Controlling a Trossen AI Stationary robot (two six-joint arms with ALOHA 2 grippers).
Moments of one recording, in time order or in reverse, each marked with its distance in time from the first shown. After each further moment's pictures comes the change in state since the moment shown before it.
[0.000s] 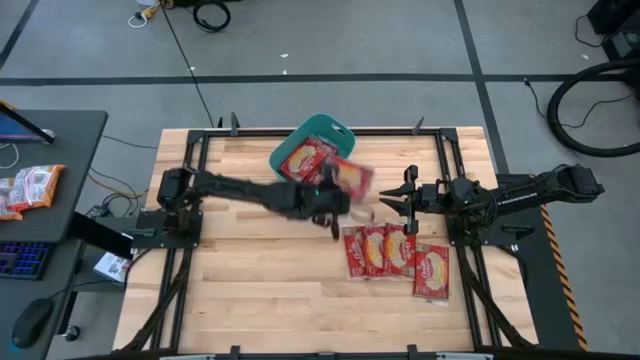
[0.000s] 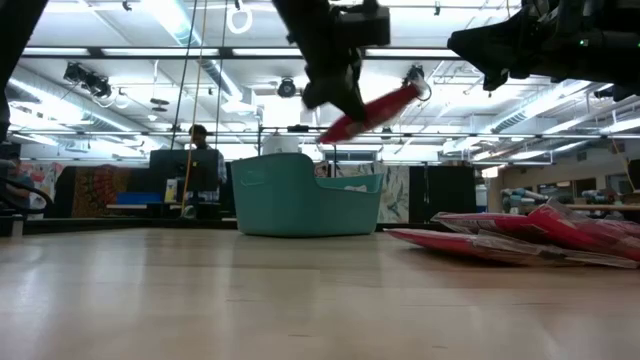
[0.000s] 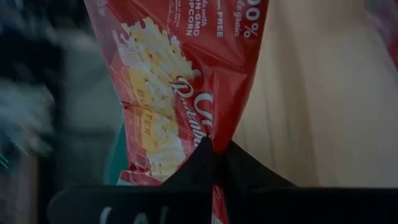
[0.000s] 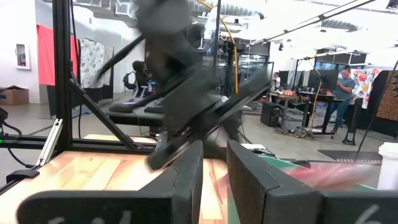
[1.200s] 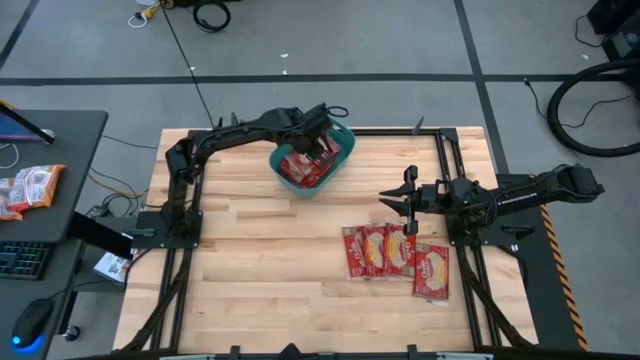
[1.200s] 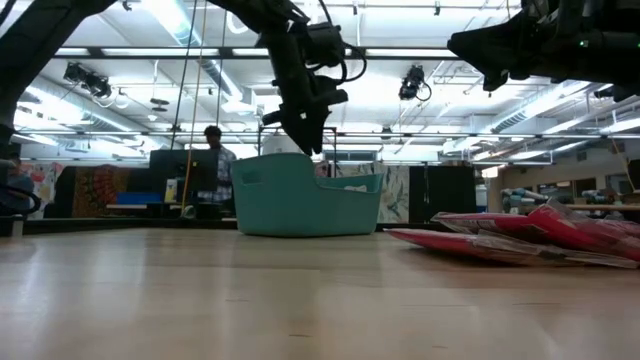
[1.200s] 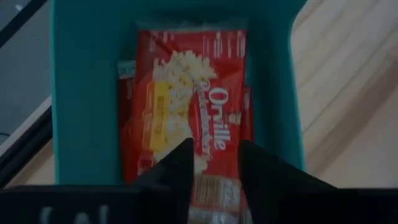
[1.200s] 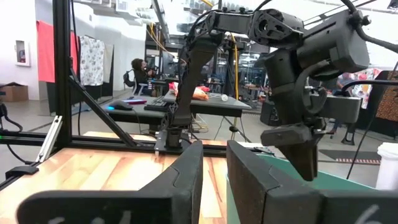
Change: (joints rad) left arm 0.462 0.070 0.181 -0.347 0.501 -0.746; right arm 0.000 0.000 0.000 -0.008 0.000 -0.010
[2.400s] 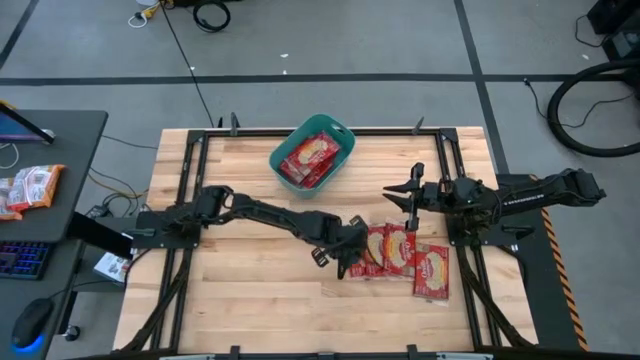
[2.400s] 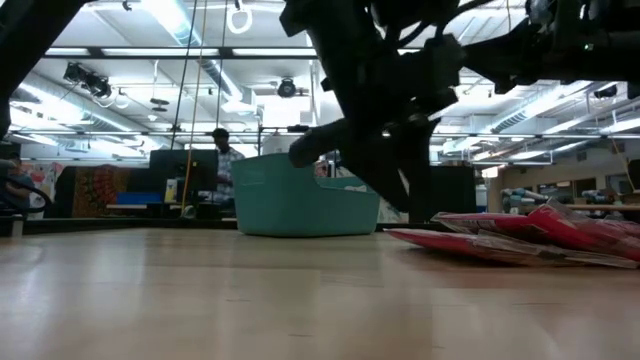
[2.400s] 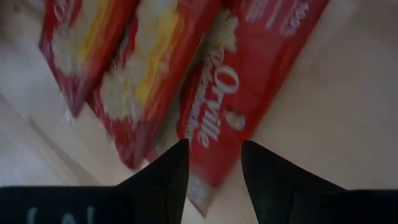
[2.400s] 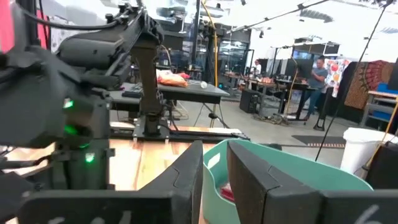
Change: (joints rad) left arm -0.591 0.255 -0.001 0.309 -0.023 1.200; right arm 0.001 -0.156 0.000 -0.206 0.098 -0.022
